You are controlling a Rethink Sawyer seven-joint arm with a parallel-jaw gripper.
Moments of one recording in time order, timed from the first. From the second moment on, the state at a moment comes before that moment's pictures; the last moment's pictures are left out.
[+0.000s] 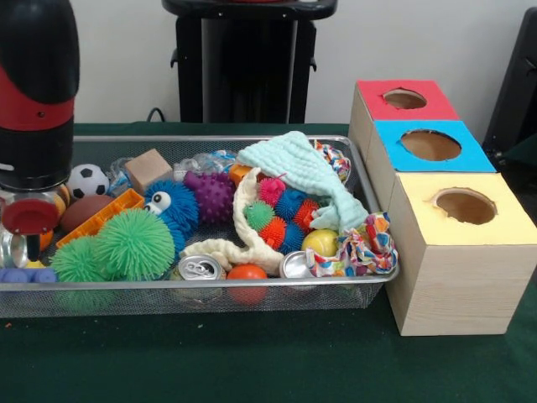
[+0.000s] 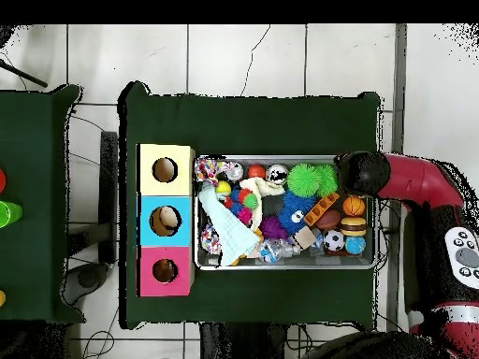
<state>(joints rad) -0.73 -0.38 0.32 1.17 -0.60 0.82 -0.30</state>
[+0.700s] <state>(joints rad) -0.77 -0.32 0.33 1.14 -0.59 0.82 -0.30</state>
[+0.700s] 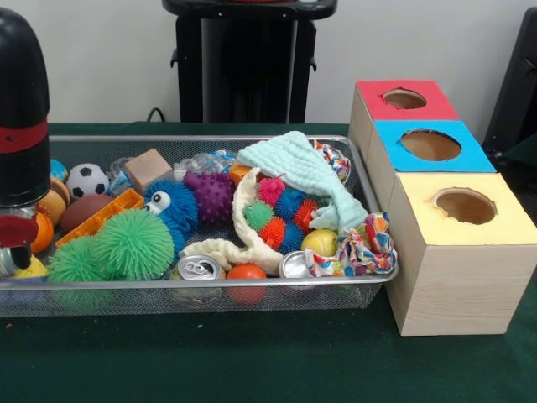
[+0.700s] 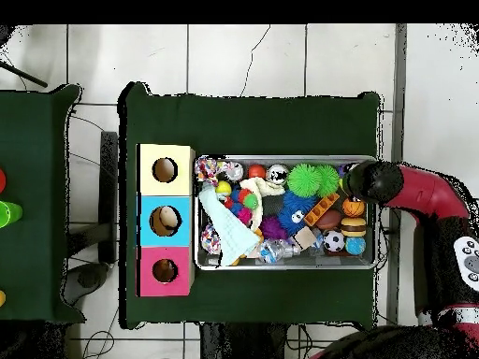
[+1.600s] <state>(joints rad) -0.77 -0.31 0.33 1.15 -0.59 0.82 -0.30</state>
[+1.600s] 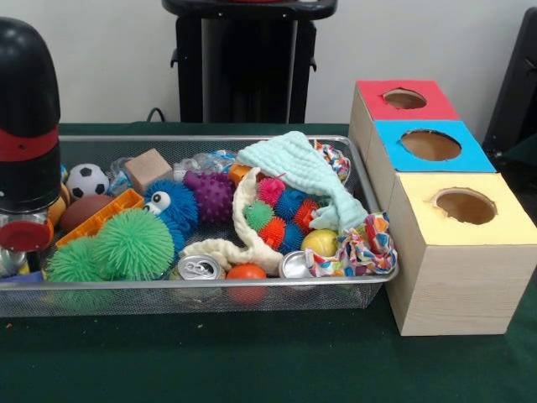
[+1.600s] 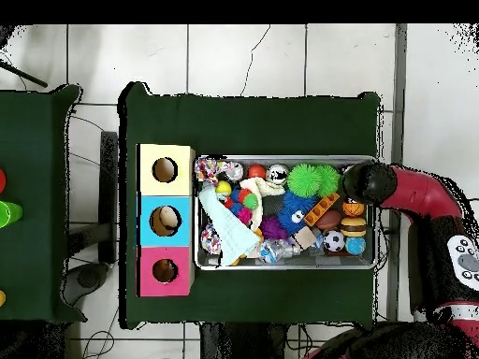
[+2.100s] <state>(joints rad) -0.77 -0.31 0.33 1.15 -0.59 0.82 -0.30</state>
